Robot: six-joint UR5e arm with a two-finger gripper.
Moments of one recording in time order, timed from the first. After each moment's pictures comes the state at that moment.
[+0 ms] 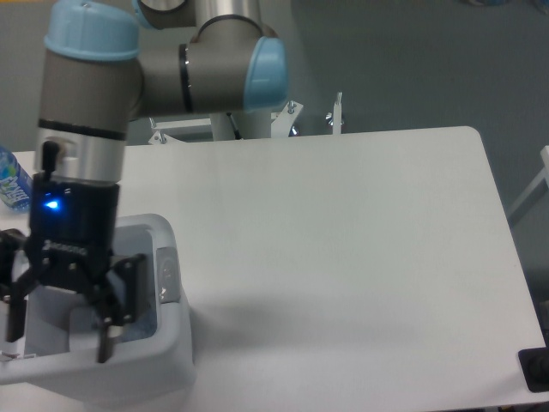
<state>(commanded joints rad) 2.18 -1.96 -1.21 -0.58 1.35 0.20</state>
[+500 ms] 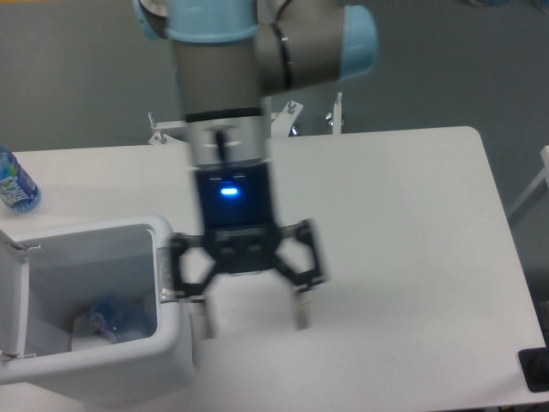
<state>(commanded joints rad) 2.35 -1.89 -1.30 -0.64 1.59 0.36</state>
